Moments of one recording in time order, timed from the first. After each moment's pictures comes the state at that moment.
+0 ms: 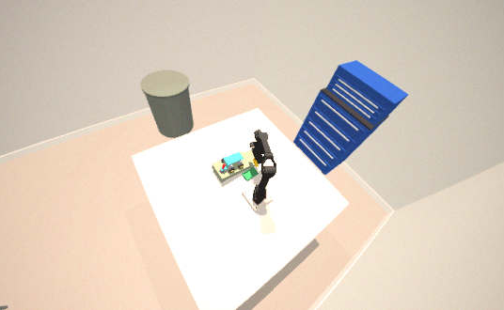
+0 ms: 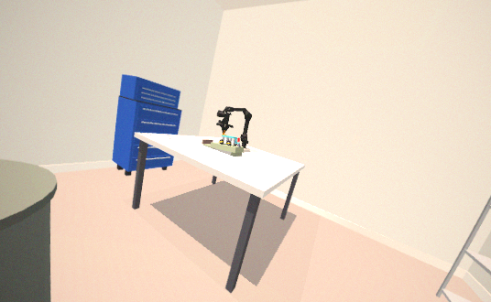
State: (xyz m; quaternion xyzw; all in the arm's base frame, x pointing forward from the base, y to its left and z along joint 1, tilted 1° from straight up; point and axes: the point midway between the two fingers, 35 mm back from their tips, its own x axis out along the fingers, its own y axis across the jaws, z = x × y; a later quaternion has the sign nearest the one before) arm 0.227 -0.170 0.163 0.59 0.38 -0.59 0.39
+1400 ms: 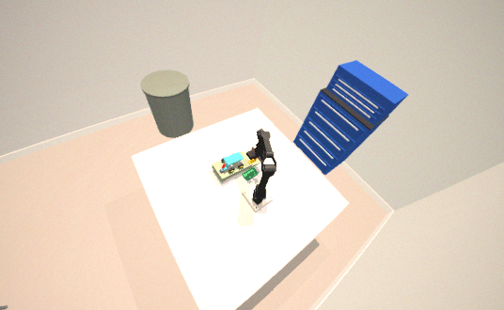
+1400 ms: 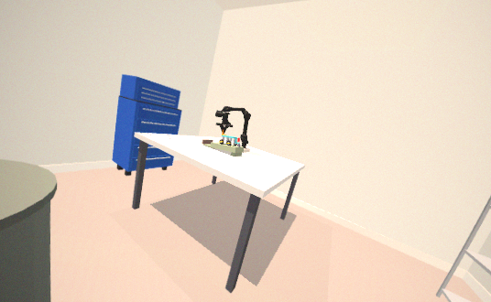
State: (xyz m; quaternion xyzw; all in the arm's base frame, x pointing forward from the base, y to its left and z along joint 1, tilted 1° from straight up) arm 0.227 -0.174 0.164 0.71 -0.02 -0.70 -0.07
